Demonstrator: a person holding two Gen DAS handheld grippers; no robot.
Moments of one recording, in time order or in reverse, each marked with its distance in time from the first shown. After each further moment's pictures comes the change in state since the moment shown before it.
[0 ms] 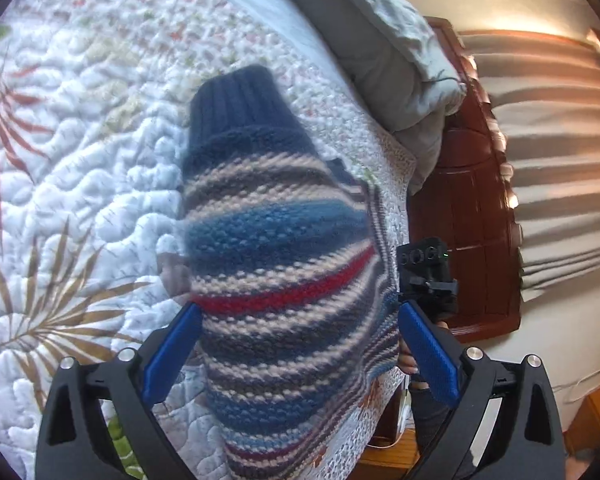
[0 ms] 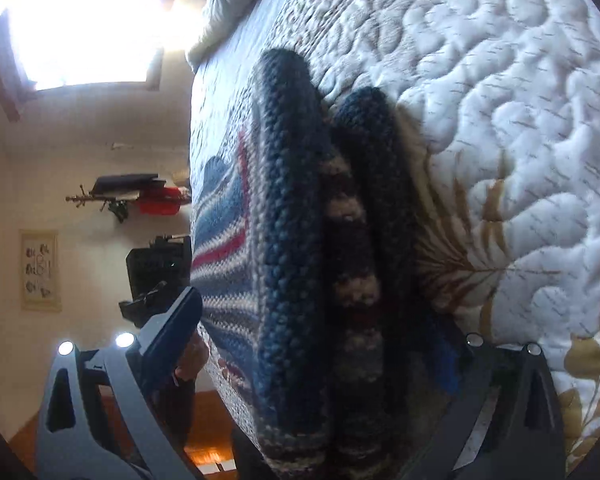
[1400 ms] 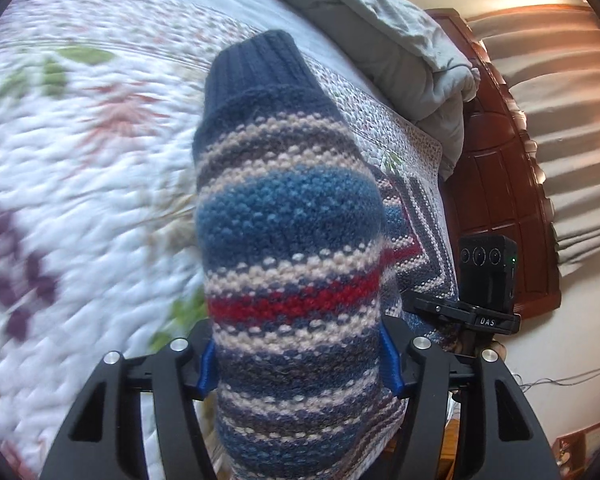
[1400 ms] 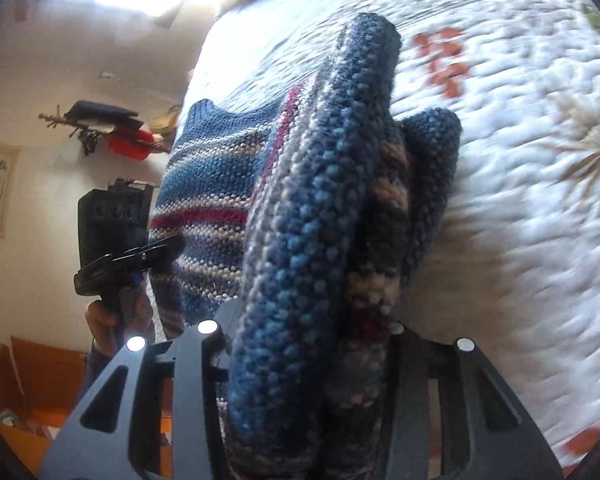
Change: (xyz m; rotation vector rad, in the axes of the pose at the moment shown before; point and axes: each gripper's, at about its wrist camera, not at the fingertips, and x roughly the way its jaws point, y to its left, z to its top) left arm -0.102 -0.016 -0.073 0.082 -0.049 0.202; right arm 0.086 0.142 -0.102 -0.238 0.020 -0.190
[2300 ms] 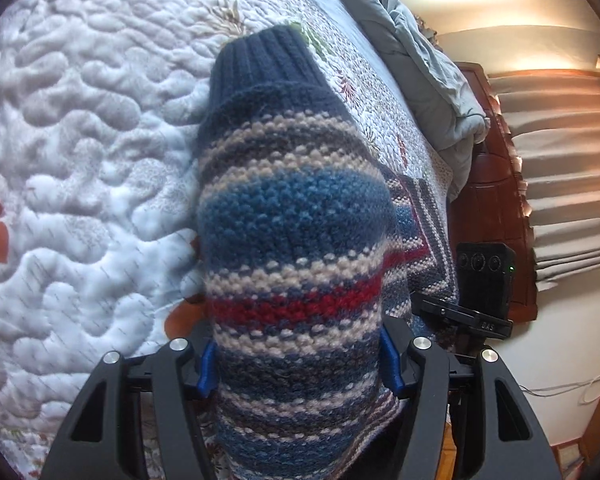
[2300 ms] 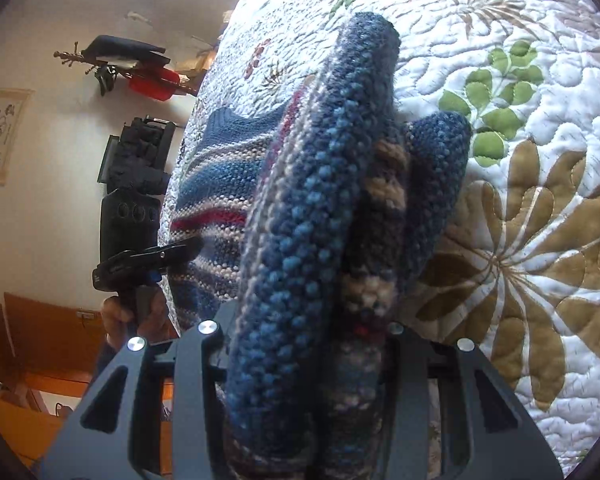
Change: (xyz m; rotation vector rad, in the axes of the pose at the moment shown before) left arm -0.157 0.192 -0.152 -0.175 -0.070 -0.061; right arm 0.172 0.152 -0.109 -0.083 0.128 0.034
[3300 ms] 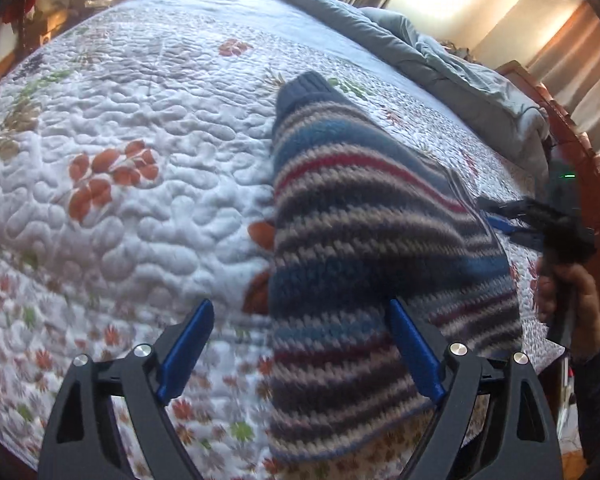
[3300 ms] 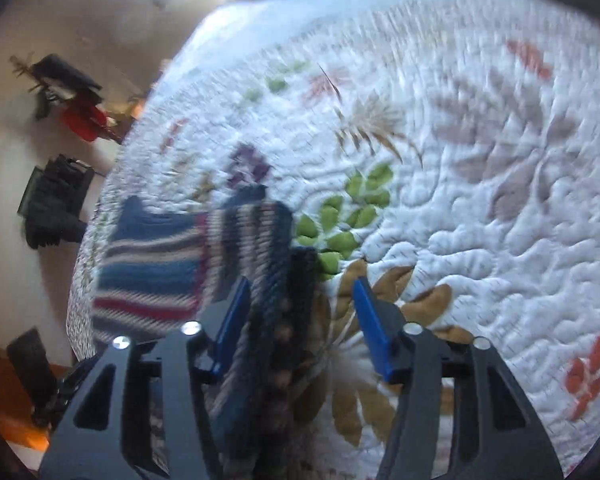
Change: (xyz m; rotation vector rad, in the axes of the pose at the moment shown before) left arm -0.032 -0.050 -0.108 0.179 -0.325 0.480; right arm -0.072 0.015 0.004 -0.104 -0.302 -0.362
